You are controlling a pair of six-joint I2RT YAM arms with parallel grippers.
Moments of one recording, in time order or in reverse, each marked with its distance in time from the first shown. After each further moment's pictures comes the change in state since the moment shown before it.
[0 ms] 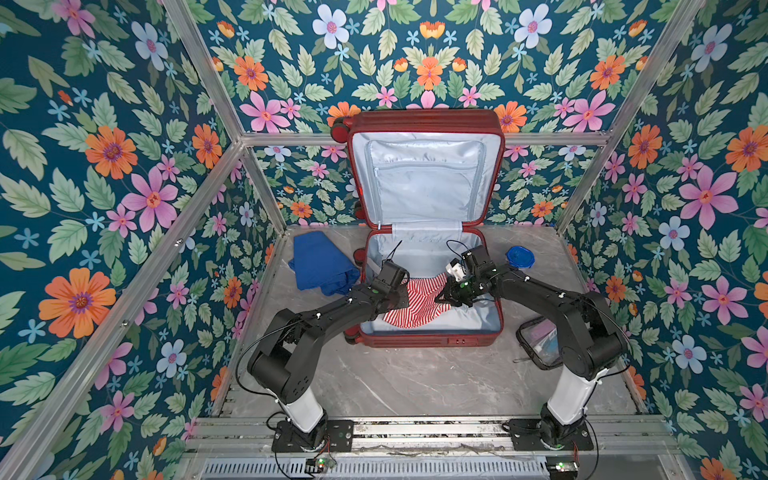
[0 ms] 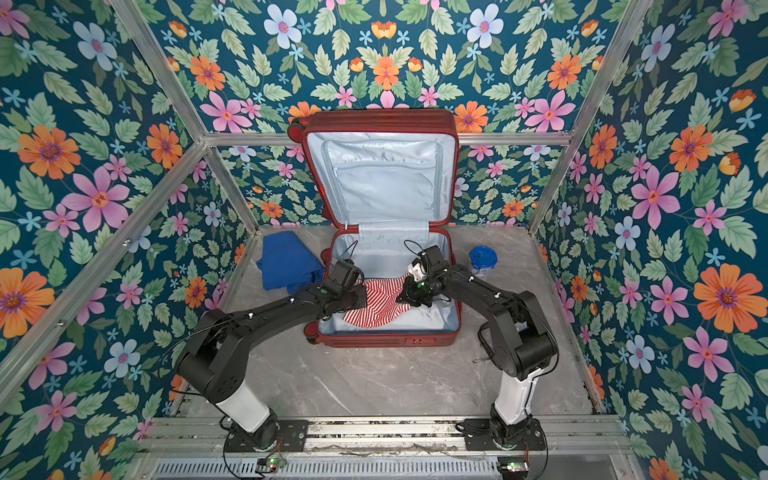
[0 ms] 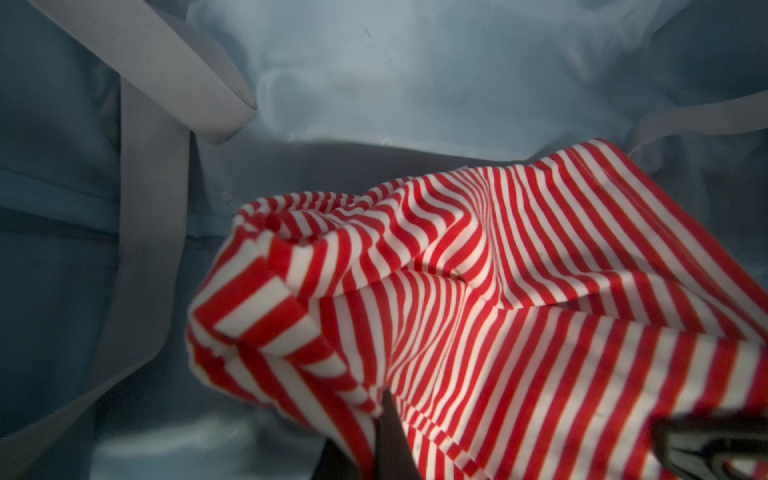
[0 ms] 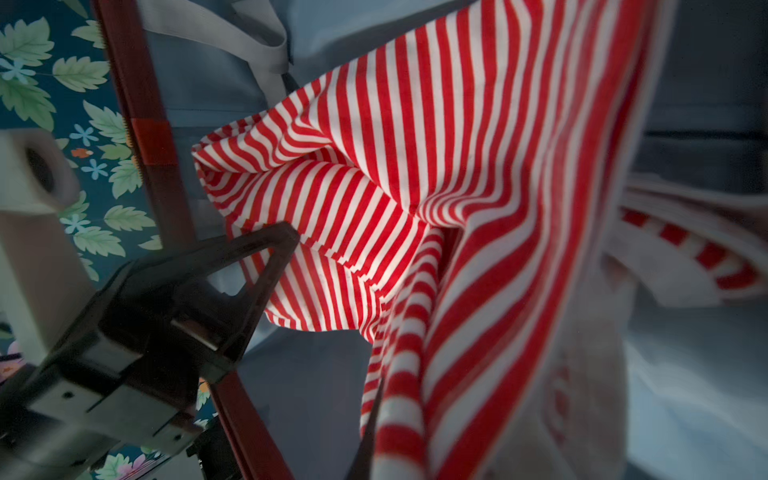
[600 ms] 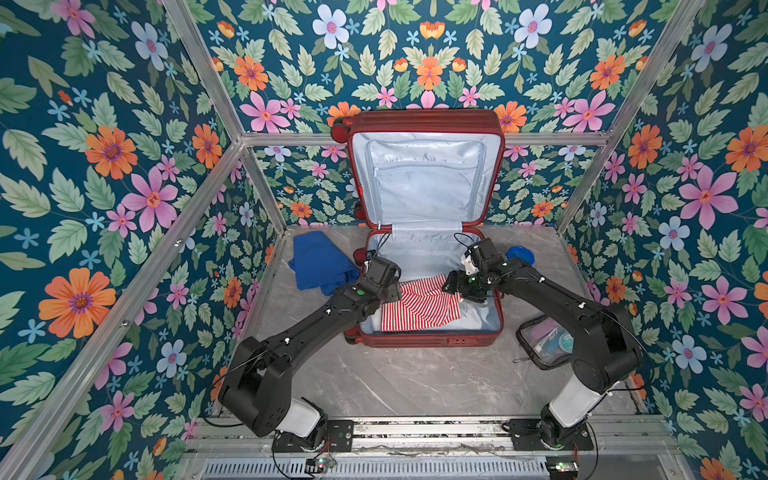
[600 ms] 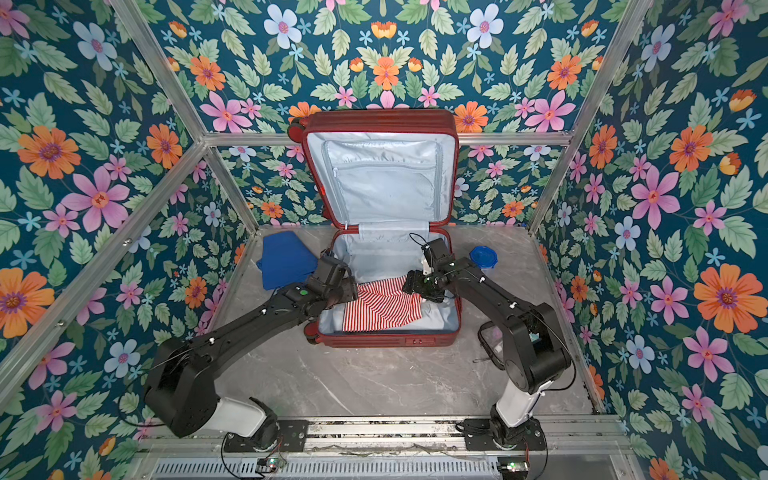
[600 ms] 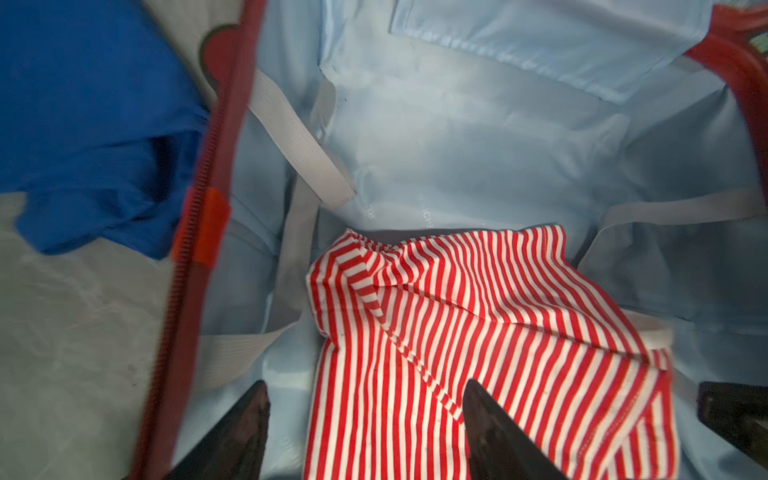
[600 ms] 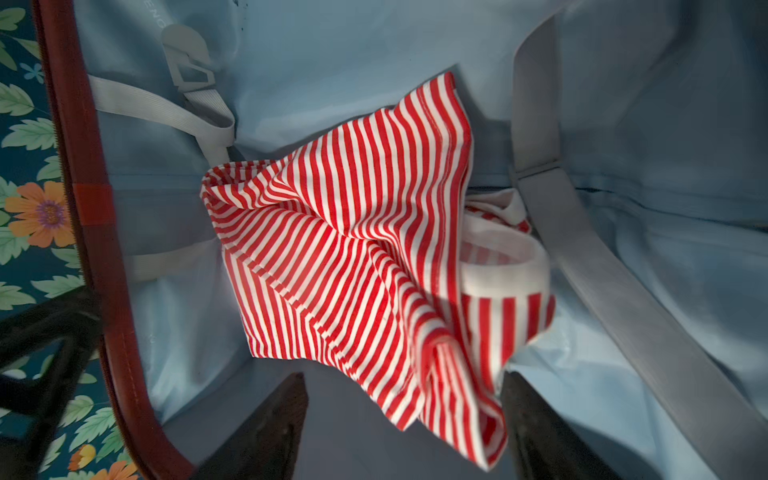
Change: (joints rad) left arm 0.008 -0.247 0.013 -0.167 -0.211 -0.026; right arm 0.000 -0.142 0.055 -0.193 0.327 -0.045
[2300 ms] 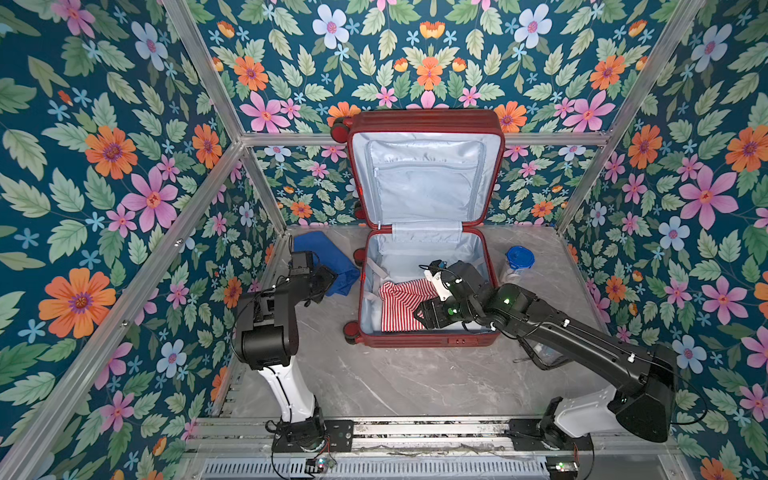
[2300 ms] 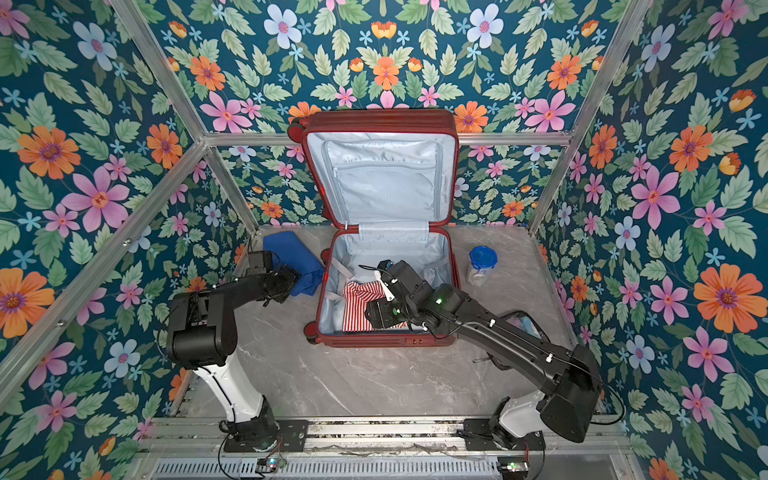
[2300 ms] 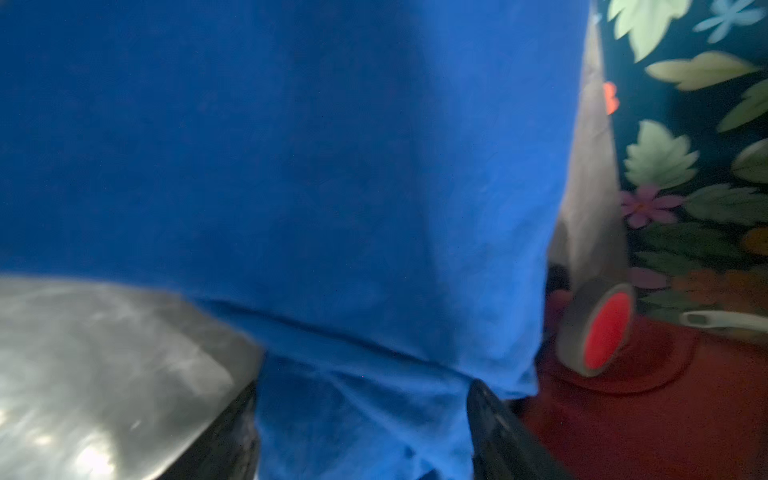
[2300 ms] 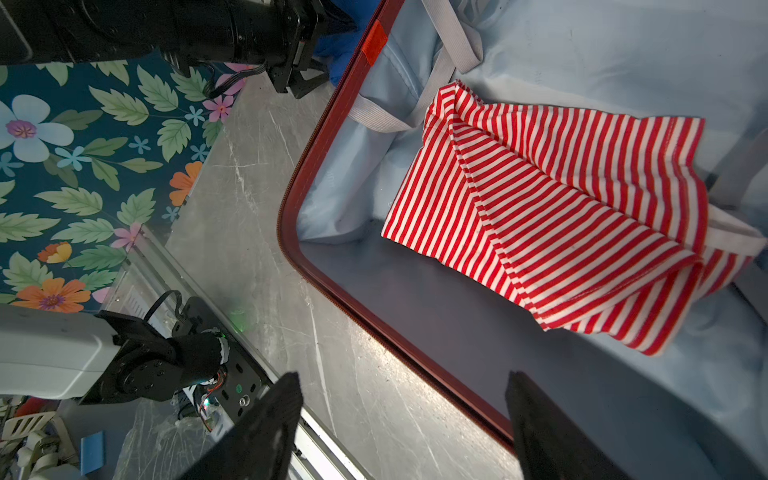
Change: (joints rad) left arm 0.705 0.450 0.017 0.365 0.514 -0.264; right arm 0.447 -0.255 0.010 -0.054 0.200 -0.125
